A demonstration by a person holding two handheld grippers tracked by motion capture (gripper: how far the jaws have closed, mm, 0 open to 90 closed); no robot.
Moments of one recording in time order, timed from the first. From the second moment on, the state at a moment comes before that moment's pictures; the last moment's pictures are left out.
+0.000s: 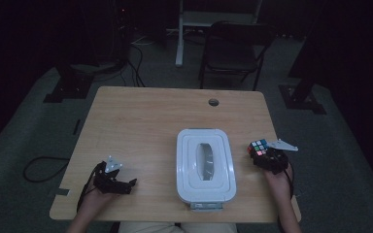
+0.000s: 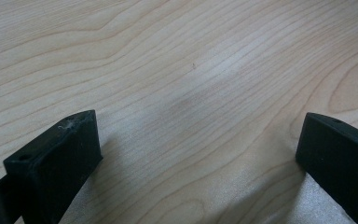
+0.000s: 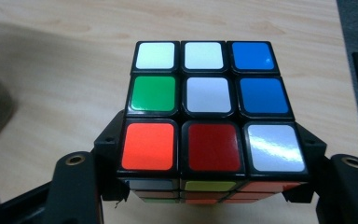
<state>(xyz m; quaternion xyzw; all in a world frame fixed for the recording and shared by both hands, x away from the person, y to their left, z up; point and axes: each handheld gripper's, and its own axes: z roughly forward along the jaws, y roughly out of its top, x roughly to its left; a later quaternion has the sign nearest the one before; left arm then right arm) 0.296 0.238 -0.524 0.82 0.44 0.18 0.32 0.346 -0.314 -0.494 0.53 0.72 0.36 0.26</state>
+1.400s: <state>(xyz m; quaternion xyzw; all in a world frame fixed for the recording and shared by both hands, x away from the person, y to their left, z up) 0.296 0.239 -0.524 0.82 0.43 0.18 0.32 0.285 -0.348 -0.501 0.56 0.70 0.36 0.27</state>
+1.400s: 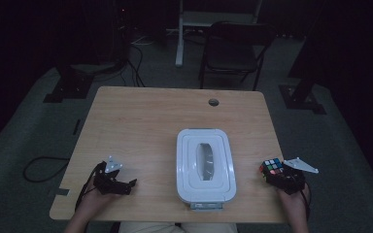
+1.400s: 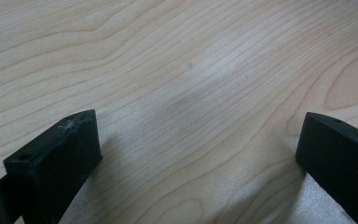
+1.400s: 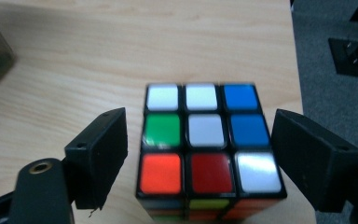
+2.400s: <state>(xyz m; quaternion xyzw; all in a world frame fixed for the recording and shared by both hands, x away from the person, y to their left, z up) 0.295 0.238 -0.524 0.83 0.43 0.18 0.32 0.294 -0.271 -0.488 0.47 0.74 0.42 0.22</state>
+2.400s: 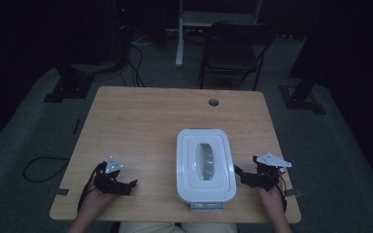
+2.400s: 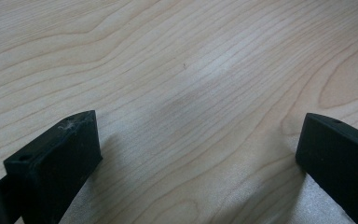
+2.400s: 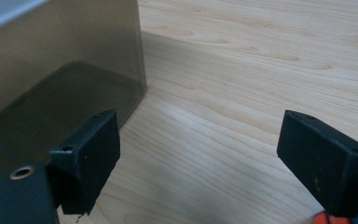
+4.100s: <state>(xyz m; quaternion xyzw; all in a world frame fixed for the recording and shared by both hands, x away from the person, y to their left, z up) 0.304 0.239 -0.496 0.83 0.43 0.16 0.33 0.309 -0.245 -0.528 0.43 0.81 0.35 0.18</state>
